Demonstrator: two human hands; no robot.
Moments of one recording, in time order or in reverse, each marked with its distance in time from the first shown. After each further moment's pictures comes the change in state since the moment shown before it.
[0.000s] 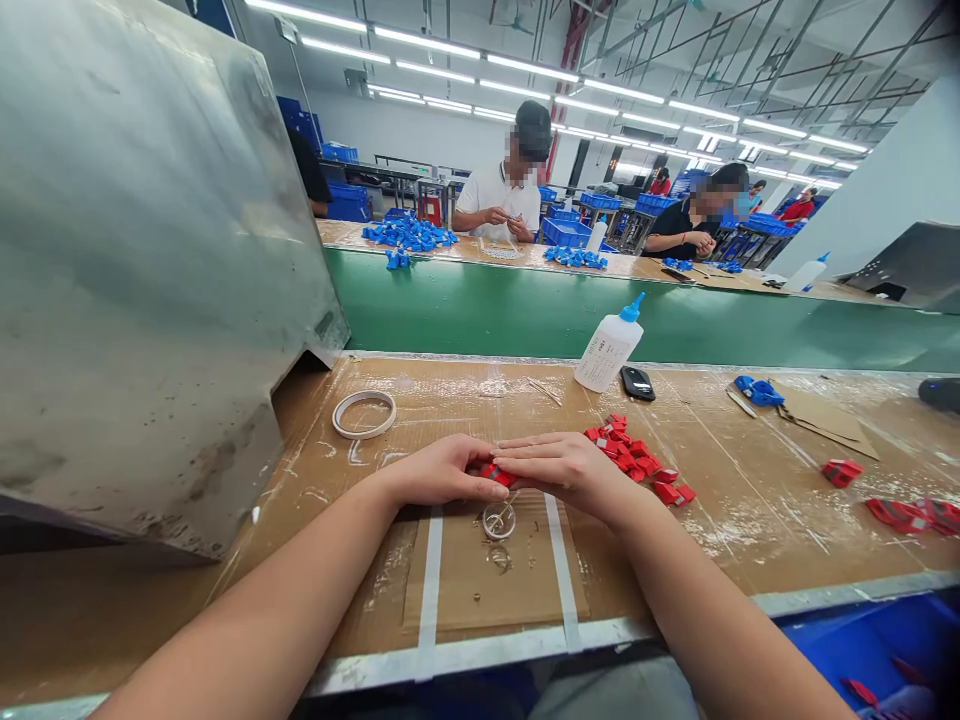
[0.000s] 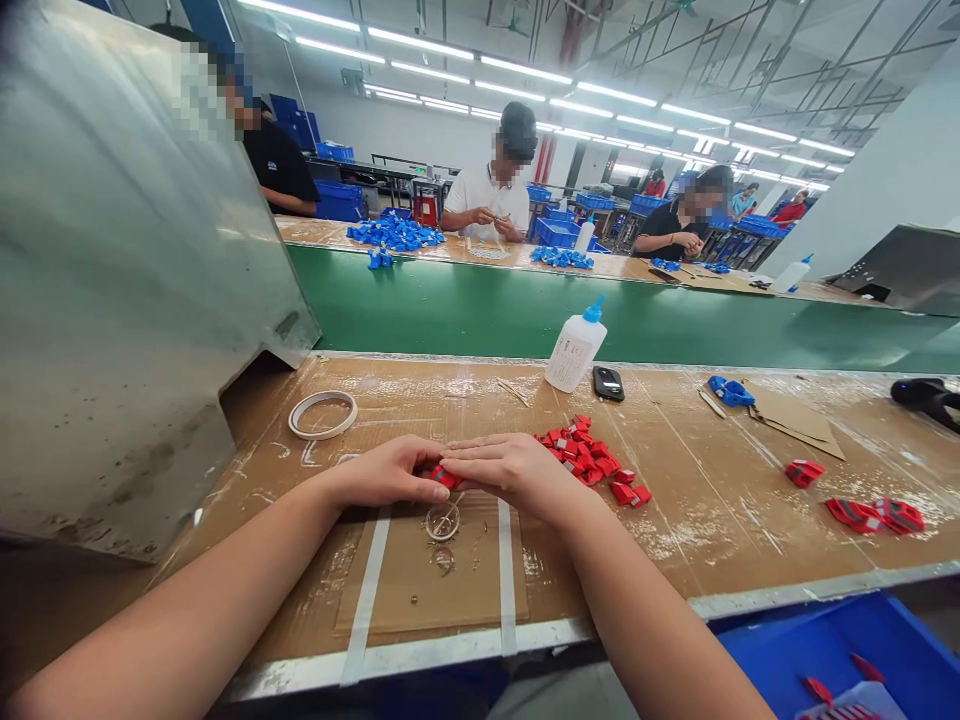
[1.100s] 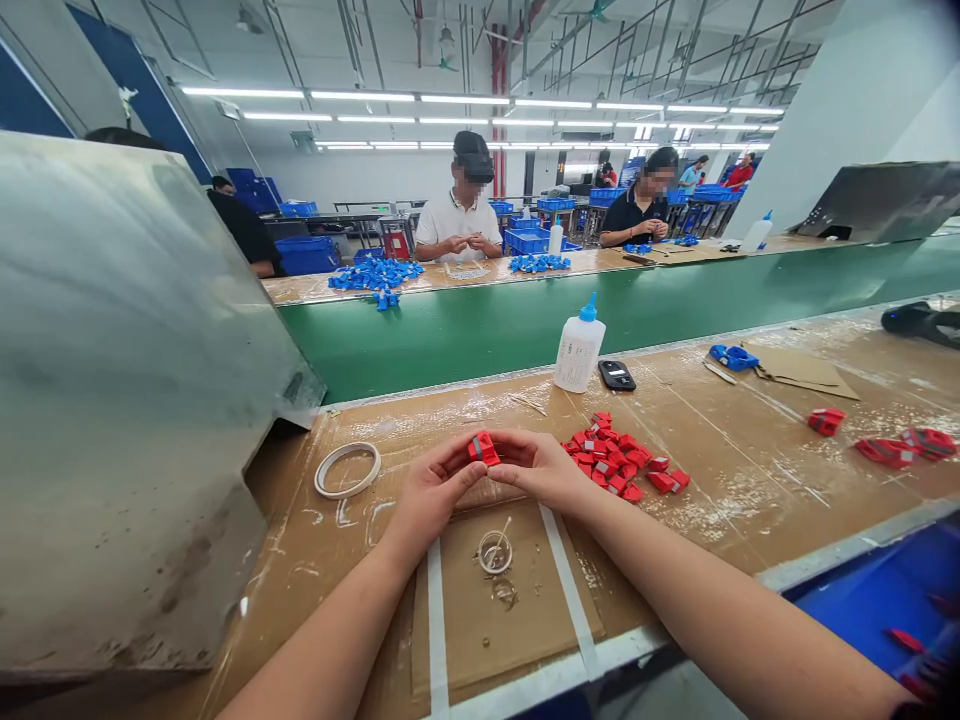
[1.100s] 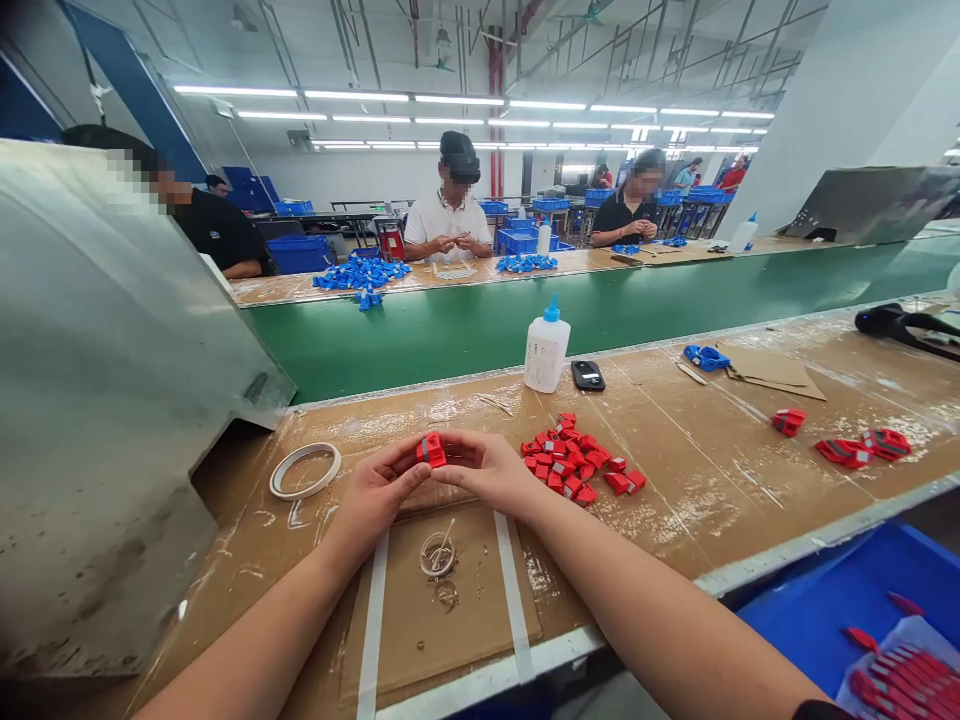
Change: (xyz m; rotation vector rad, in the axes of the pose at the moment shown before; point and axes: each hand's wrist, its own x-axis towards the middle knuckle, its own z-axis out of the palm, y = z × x) left_hand 0.013 -0.006 0.017 -0.142 0.651 0.173; right_hand 0.013 0.007 0.031 1.067 0.426 0.693
